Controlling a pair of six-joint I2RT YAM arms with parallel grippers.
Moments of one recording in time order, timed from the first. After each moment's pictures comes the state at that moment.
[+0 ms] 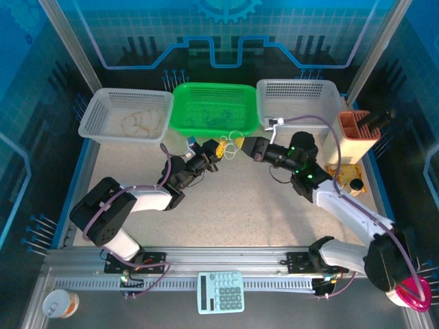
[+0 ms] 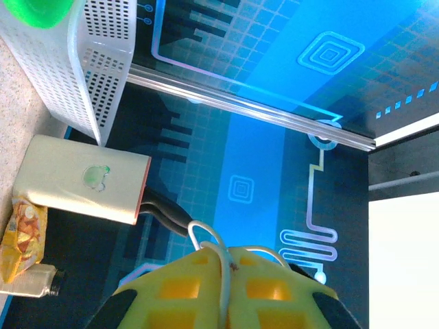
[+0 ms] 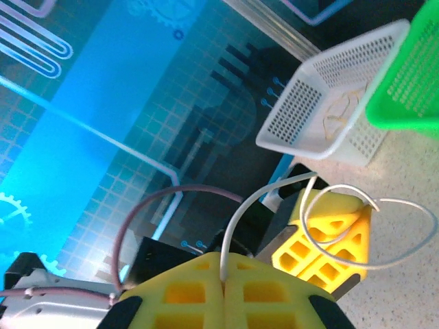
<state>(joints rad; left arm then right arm) -0.60 1.58 0.57 1.18 0.12 -1.92 0.46 1.13 0.78 0.35 -0.60 0.94</state>
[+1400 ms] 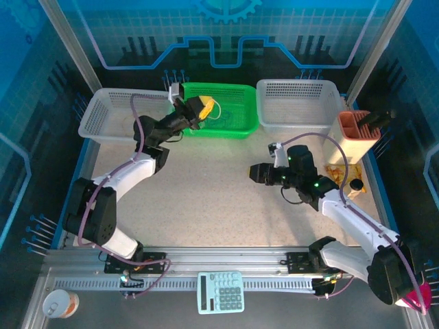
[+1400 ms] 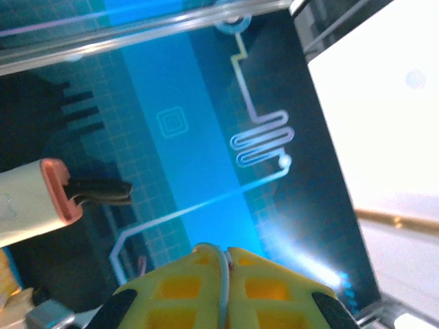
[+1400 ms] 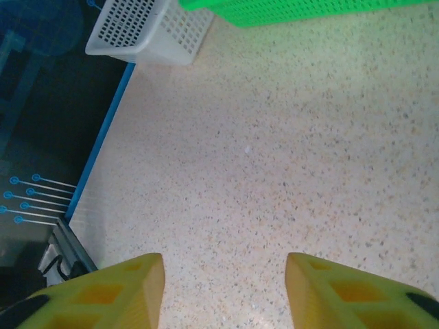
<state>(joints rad) -0.30 1.54 1.00 1.06 0.75 -1.69 0.43 1.06 0.69 -0.19 -0.47 0.55</state>
